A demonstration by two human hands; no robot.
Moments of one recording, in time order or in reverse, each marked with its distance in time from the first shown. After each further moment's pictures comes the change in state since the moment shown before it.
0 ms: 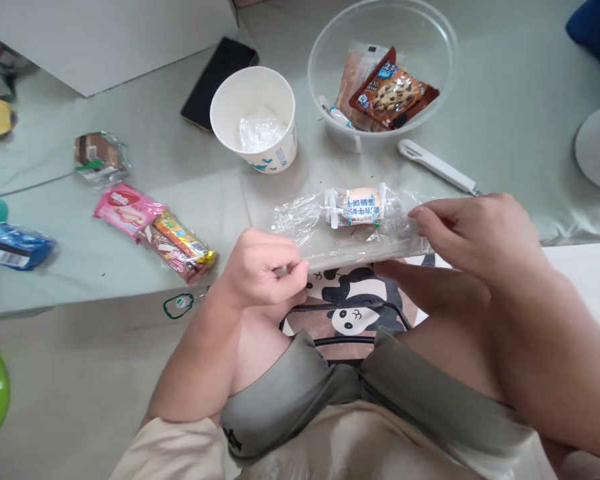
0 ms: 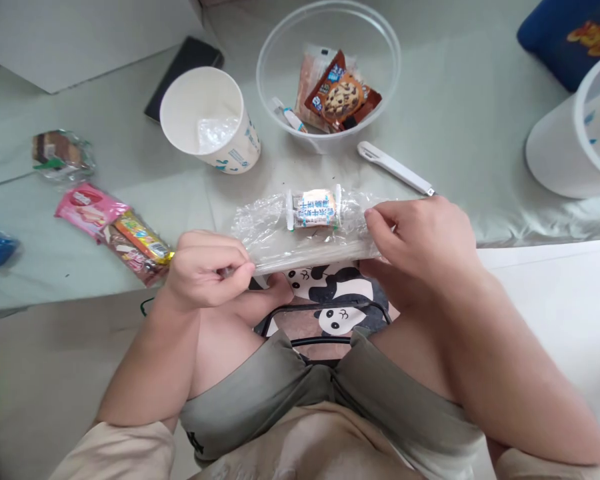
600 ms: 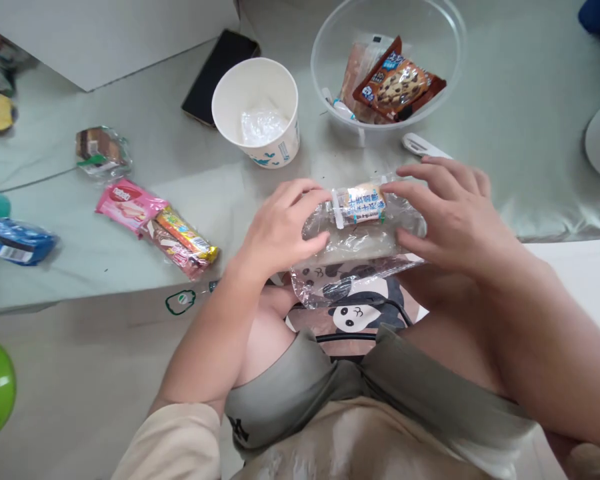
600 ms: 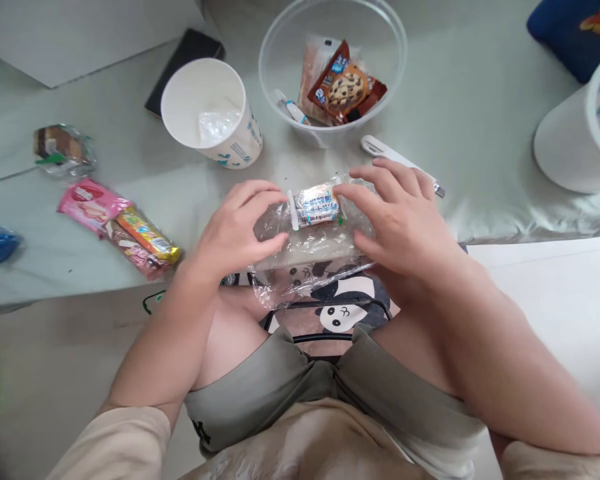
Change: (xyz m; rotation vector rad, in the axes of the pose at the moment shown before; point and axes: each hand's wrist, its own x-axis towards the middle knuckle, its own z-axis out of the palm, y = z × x) left_hand 0.022 -0.024 0.017 0.304 -0.016 -0.216; right_hand 0.013 0.013 0.032 0.057 0.357 -0.627
